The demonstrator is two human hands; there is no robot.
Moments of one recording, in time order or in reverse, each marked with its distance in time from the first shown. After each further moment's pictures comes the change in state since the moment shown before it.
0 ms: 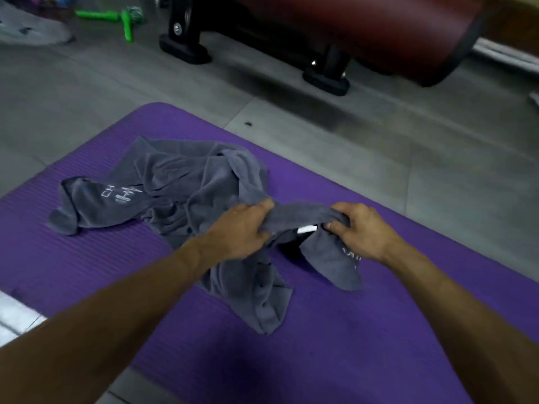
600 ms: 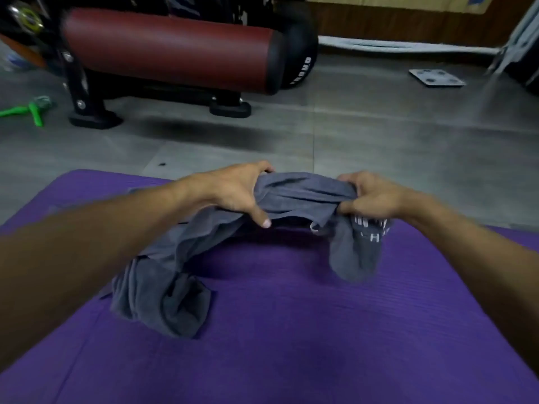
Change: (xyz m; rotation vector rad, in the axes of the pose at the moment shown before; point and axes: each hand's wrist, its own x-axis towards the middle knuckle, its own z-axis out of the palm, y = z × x) left_hand 0.084 0.237 -0.029 0.086 -0.420 0.014; right_hand -0.139 0.117 -0.147 0.062 0.089 0.211
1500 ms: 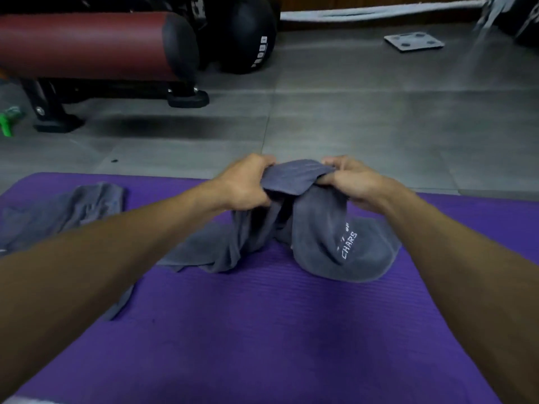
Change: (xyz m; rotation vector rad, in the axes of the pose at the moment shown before) left_hand 0.074 0.185 0.119 0.056 0.209 0.096; right_hand -0.034 0.181 -0.034 0.752 0.097 0.035
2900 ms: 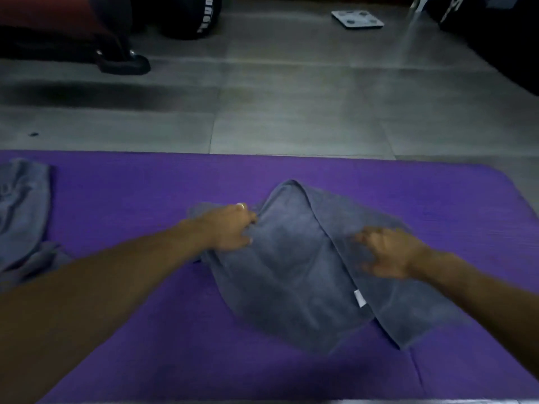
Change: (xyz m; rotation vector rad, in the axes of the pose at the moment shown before) left_hand -0.038 -0.019 0.121 0.373 -0.459 0.168; right_hand -0.177 0.120 -0.055 -1.346 -0.289 0.252
